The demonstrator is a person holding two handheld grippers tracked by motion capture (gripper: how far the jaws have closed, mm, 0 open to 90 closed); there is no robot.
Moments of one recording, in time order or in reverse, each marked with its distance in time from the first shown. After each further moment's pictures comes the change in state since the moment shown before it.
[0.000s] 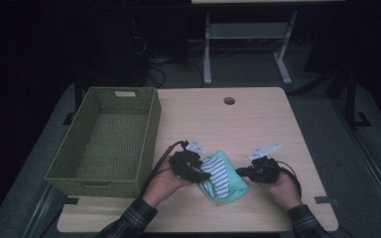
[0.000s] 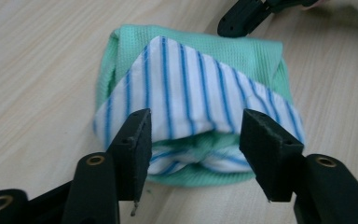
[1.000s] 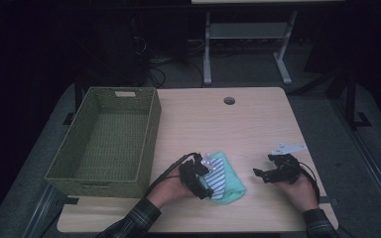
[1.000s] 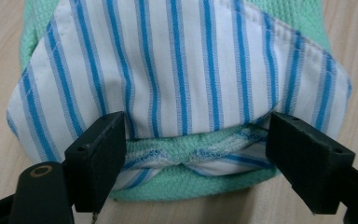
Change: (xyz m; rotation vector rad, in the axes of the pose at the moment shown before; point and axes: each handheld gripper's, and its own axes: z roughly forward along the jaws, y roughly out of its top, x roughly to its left) left arm -0.009 -0.013 0.045 0.169 -0.018 0.146; right arm -0.038 -0.039 -0.028 -0.056 -0.256 0.168
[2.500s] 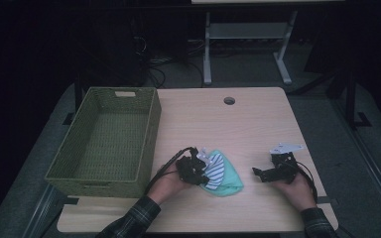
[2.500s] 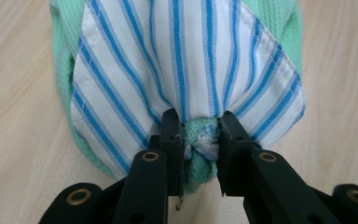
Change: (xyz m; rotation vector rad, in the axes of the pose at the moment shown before) left arm 0.012 0.003 -0.016 -0.037 0.006 -0.018; right arm -0.006 -0.005 0.015 0.001 -0.057 0.031
